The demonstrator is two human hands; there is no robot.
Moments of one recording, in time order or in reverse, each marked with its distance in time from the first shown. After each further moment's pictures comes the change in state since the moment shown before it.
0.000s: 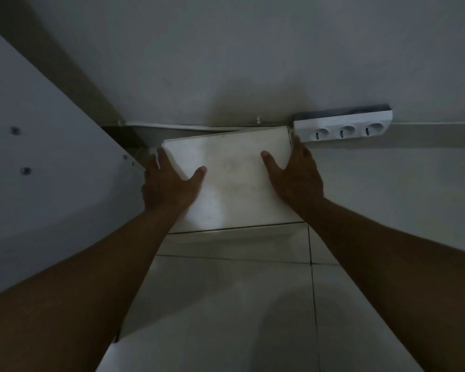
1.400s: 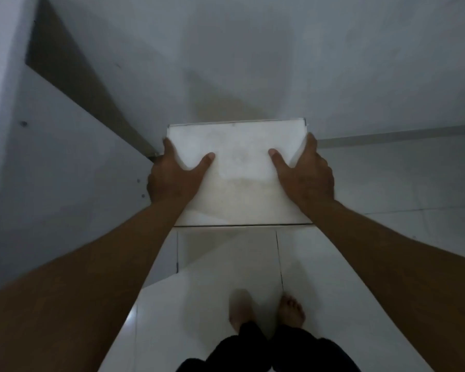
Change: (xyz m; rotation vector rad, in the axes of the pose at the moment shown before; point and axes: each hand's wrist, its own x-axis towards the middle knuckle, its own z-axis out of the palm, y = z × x) left_hand -0.148 0.169 -0.331 0.018 -0.078 0.014; right_hand -0.151 -0.209 -0.326 -0.018 0.055 0.232
